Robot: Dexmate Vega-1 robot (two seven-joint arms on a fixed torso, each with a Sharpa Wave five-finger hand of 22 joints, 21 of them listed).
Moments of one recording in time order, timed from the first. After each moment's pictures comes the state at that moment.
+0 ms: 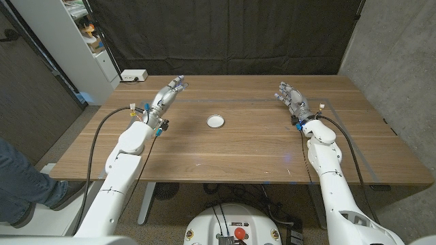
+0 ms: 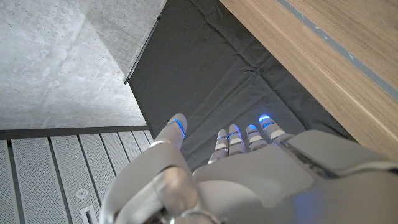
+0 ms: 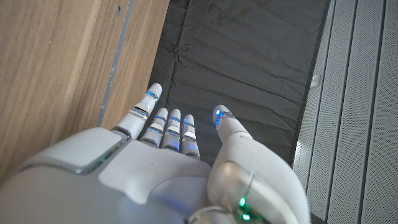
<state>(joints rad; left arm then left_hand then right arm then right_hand) 1.09 0.26 -0.07 -1.68 0.08 -0.23 -0.24 0.37 0.11 0.55 -0.12 0.19 -0.03 0.07 0.19 0.17 -0.05 0.04 0.21 0.22 -0.12 0.07 0.19 0.18 -0.17 0.06 0.45 0.17 -0.88 0.01 0.20 -1.37 0.08 0.12 0.36 0.40 0.12 0.60 -0.13 0.17 0.21 0.03 0.19 0.21 0.20 0.04 0.21 0.21 0.13 -0.01 0.20 0.31 0.38 -0.03 0.24 0.17</state>
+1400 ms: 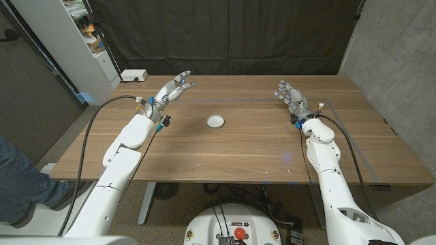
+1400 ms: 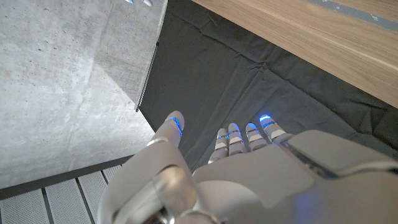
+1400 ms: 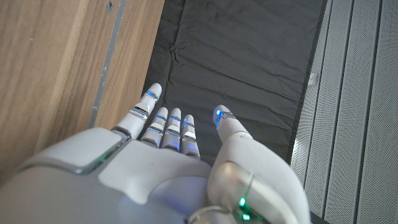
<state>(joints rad) 1.08 0.32 -0.03 -1.77 0.29 -0.21 -0.19 0.38 0.10 0.55 -0.14 0.19 0.00 0.07 0.19 0.18 -0.01 0.05 0.22 0.21 -0.07 0.07 0.20 0.18 -0.17 0.07 0.43 0.17 -0.86 0.01 0.20 -1.34 0.09 0.13 0.36 0.40 0.12 0.60 -0.13 0.17 0.21 0.02 0.19 0.20 0.21 0.04 0.21 0.20 0.13 -0.02 0.20 0.30 0.39 -0.02 0.23 0.17</state>
